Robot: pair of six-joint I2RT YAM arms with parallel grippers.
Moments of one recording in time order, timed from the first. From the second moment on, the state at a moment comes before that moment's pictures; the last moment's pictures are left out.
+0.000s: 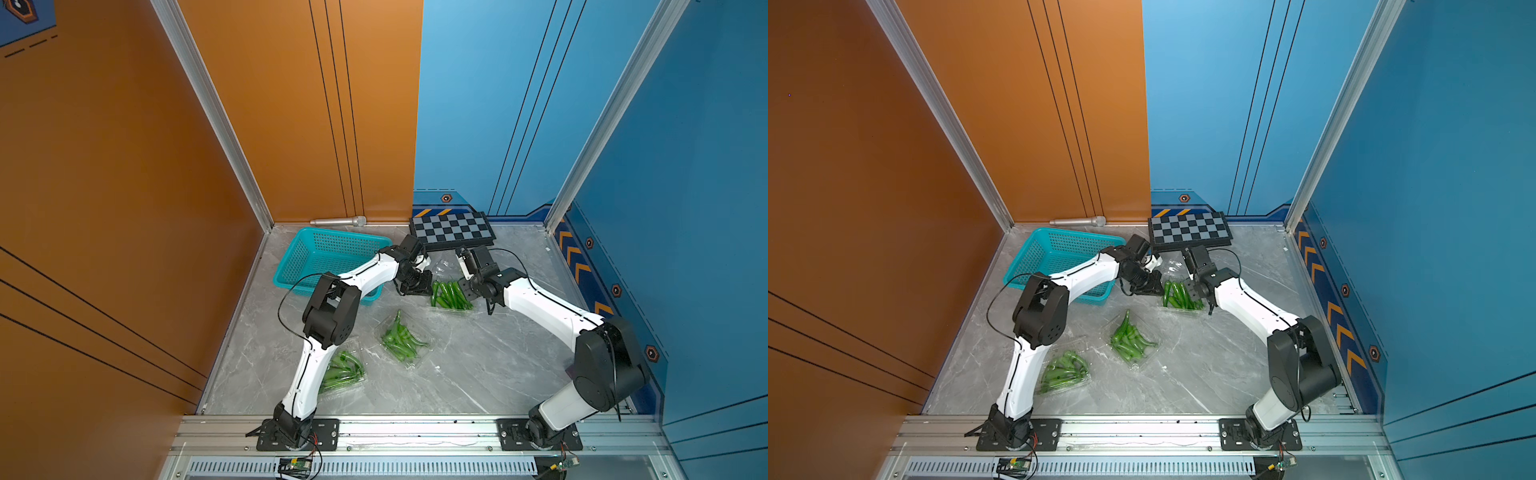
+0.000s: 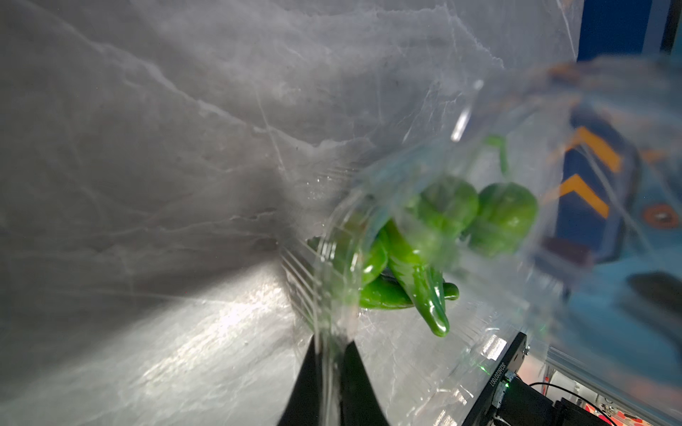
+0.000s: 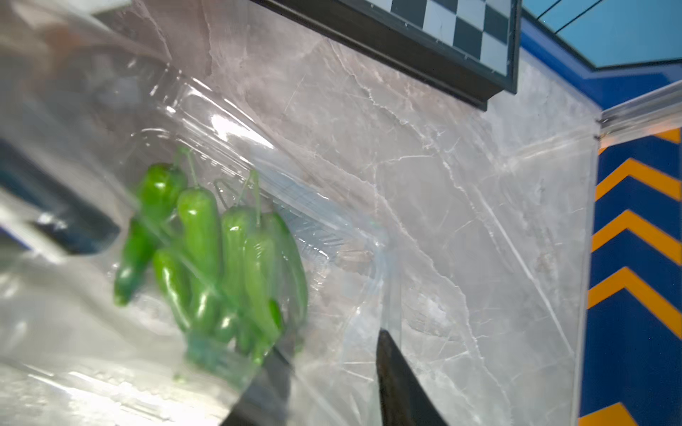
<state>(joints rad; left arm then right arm) -0.58 2.27 1.83 -0.70 0.51 -0.44 0.44 1.60 1.15 -0.54 0.30 -0.09</state>
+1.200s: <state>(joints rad) -0.57 2.25 1.83 -0.74 0.44 -0.43 0.26 1.67 1.24 -0.46 0.01 0.11</state>
